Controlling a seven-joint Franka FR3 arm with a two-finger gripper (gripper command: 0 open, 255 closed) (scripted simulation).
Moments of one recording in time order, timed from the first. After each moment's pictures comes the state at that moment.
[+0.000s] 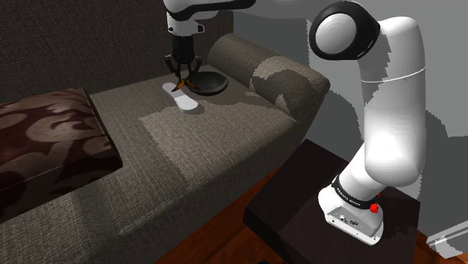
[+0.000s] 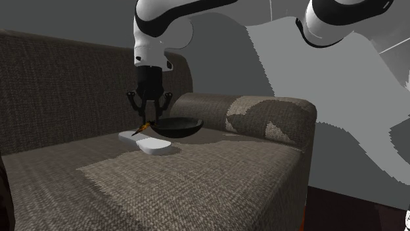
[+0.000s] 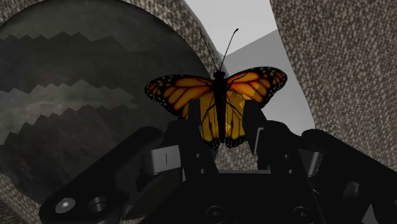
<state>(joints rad) 0.03 0.58 0.20 -1.20 0.02 1.72 0.83</state>
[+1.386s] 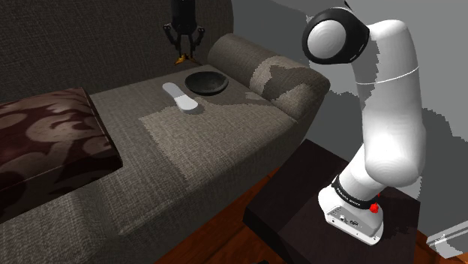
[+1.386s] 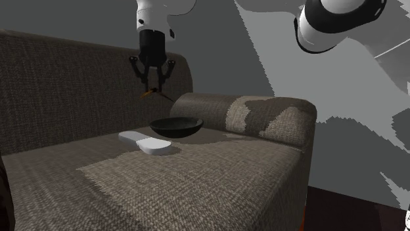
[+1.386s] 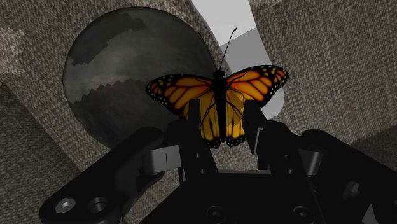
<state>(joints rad) 0.04 0.63 0.19 -0.85 0.01 1.42 0.83</state>
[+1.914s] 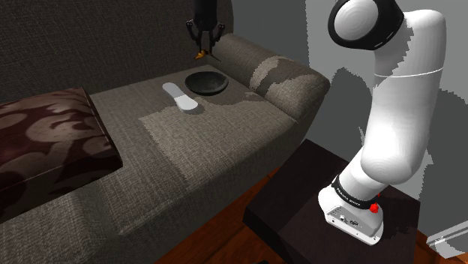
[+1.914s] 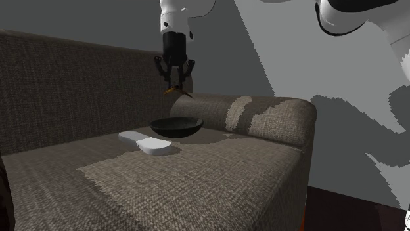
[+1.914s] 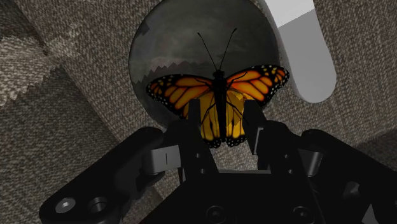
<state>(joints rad) -0.08 0.45 0.18 -1.12 0.04 1.50 0.72</state>
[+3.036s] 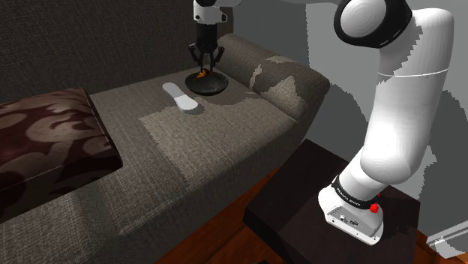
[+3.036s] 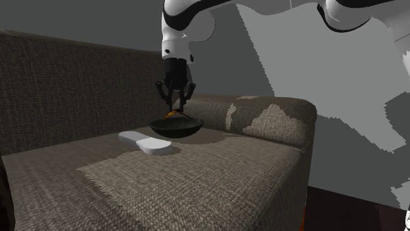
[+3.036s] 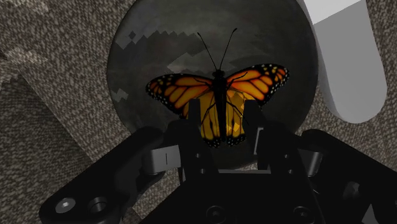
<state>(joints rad) -0.09 0.42 0.17 -1.37 0.04 1.72 0.70</state>
